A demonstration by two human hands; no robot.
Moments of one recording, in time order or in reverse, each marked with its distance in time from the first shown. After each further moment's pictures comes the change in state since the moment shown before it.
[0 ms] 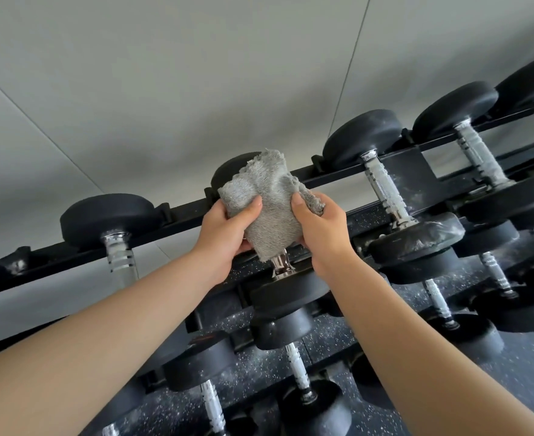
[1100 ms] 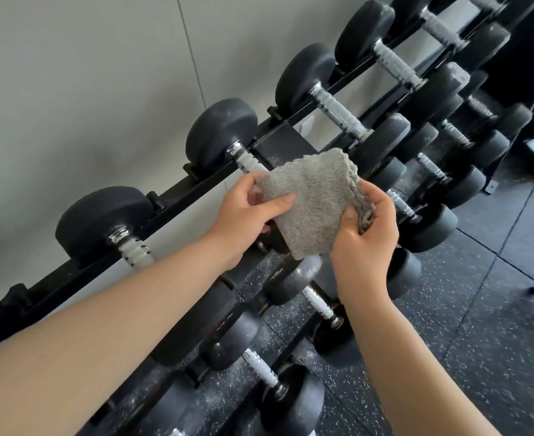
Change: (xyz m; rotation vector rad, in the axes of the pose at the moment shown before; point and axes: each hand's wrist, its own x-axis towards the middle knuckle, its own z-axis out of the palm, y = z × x) left_hand 0.008 -0.021 0.170 0.382 -0.577 0.099; right_hand -0.052 -0.018 -0.149 -0.133 0.789 -0.287
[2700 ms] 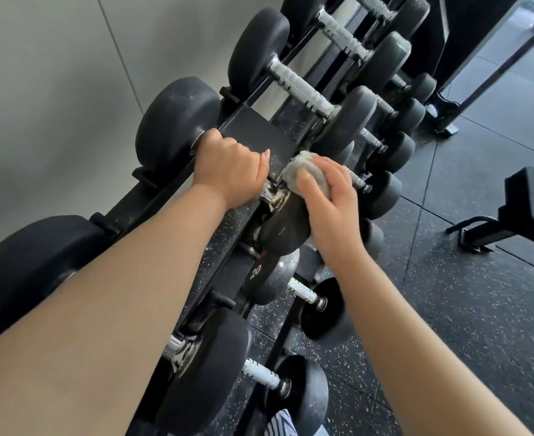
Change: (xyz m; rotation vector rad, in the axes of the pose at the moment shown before) left_hand 0.142 -0.043 -0.018 1.556 0.224 1.180; right_hand 0.026 0.026 0.051 -0.182 -0.059 -0.017
